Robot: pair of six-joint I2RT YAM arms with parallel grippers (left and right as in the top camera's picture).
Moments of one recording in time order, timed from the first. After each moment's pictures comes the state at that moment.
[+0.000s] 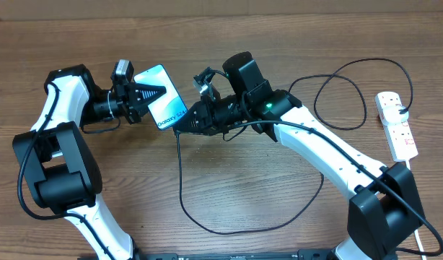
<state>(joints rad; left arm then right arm) 0.23 2.07 1.53 -1.68 1.56 0.58 0.61 1.78 1.39 -0.31 -1.00 0.81</state>
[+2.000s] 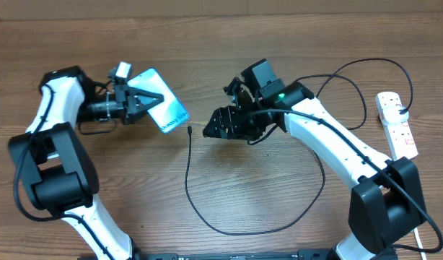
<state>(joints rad) 0.28 2.07 1.53 -1.47 1.38 0.50 0.53 1.79 1.39 -0.78 -0.62 0.44</state>
